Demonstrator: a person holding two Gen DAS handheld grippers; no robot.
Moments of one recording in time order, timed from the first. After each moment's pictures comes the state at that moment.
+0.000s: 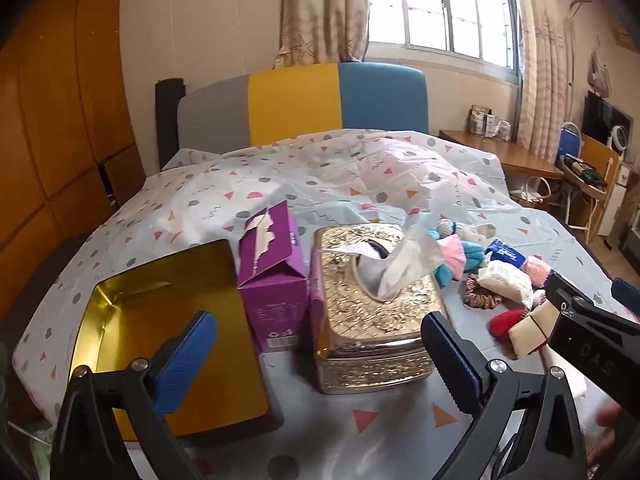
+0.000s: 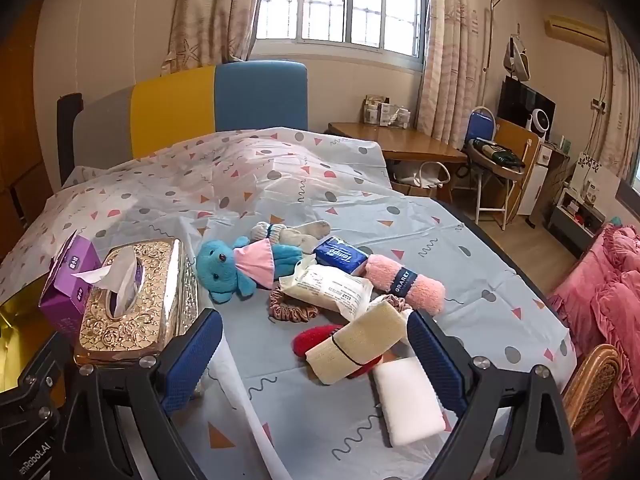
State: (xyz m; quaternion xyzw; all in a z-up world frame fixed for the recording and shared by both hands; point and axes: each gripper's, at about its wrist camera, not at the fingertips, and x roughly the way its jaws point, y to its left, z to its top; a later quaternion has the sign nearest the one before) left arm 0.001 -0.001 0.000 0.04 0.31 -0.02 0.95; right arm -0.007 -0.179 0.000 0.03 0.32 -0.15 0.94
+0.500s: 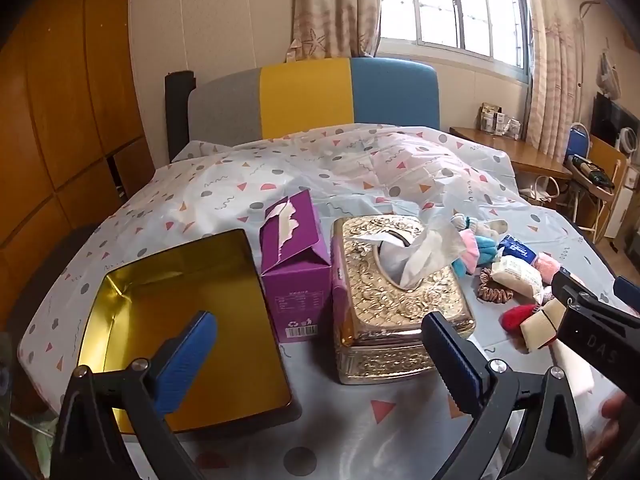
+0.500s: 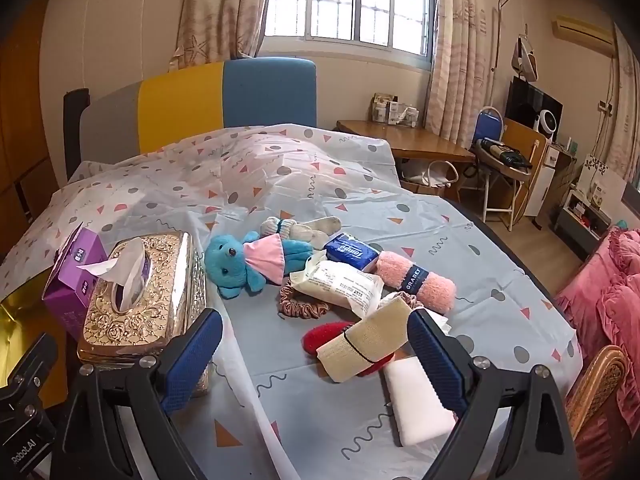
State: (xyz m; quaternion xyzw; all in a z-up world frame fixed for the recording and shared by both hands) left arm -0.004 0.025 -0.005 0.03 0.32 0.01 0.95; right arm -0.003 -0.171 -0.008 0.03 0.32 -0.14 0.94
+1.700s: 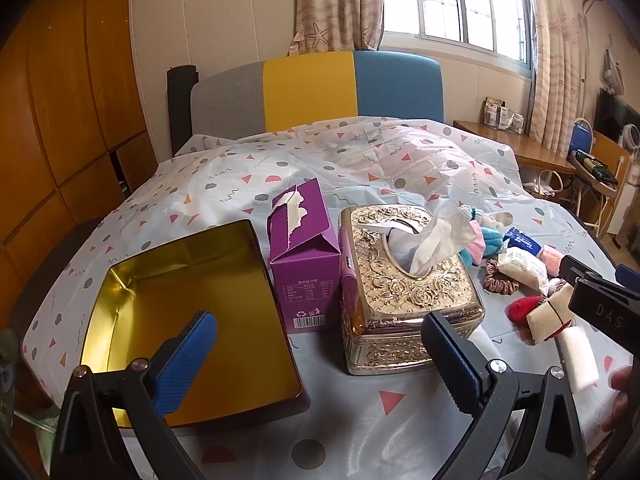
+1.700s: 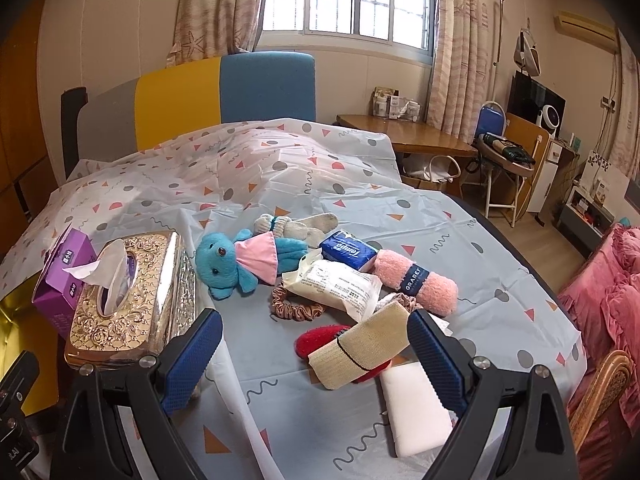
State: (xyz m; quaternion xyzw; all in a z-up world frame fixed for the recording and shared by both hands) left arm -0.007 0.031 -0.012 0.03 0.33 0.01 0.94; right arm 0.009 -0.186 -0.014 0.03 0.33 -0.14 0.93
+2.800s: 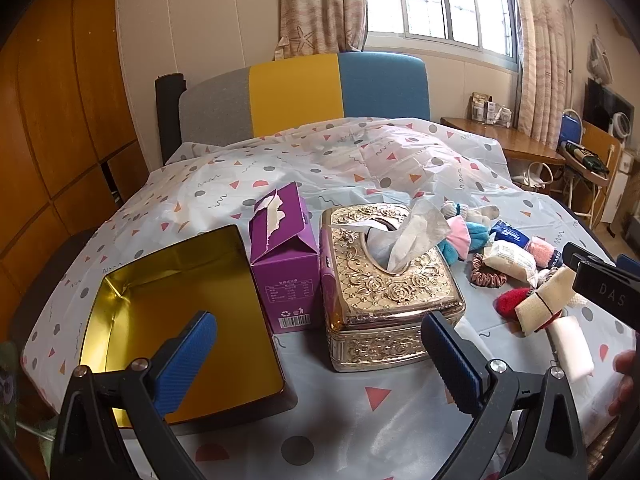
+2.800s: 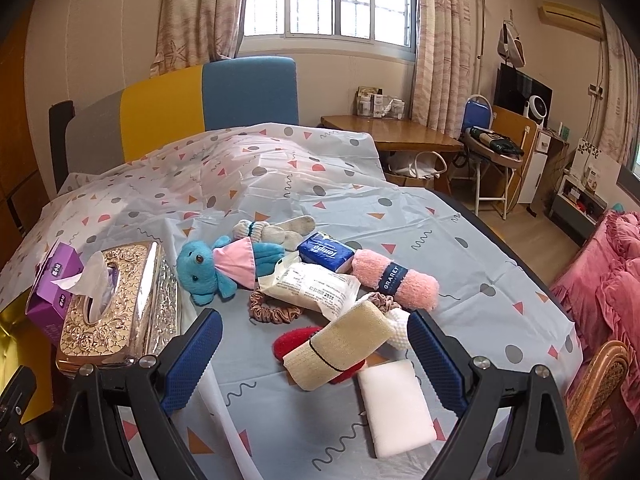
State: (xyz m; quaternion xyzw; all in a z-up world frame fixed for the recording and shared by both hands) left arm -0.015 0.014 -0.009 0.05 0.33 -0.01 0.94; right arm -0.002 -0.211 -0.010 0.05 0.32 -0.16 0.93
